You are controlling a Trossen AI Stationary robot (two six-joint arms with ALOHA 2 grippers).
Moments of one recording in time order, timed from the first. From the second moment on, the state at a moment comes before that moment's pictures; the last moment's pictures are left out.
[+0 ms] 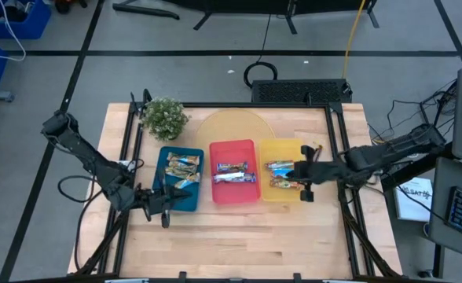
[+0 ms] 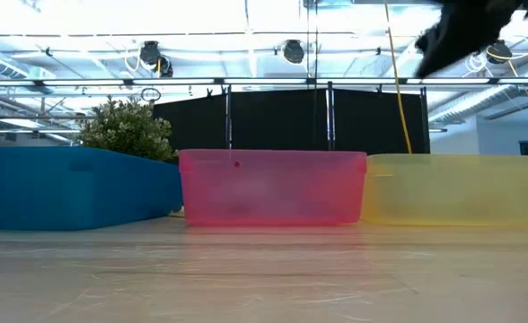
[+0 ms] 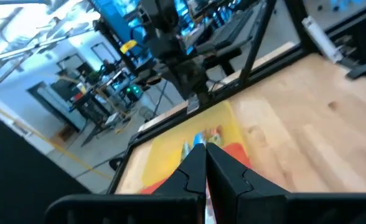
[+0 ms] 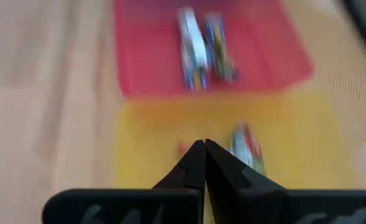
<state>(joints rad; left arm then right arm) -0.73 1.03 0.54 0.37 -0.84 0.45 0.31 0.96 0.78 -0.67 0.34 0.23</state>
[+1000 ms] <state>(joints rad) -0.54 1.03 0.54 0.37 -0.86 0.18 -0.01 1.16 0.66 -0.68 0.06 0.17</state>
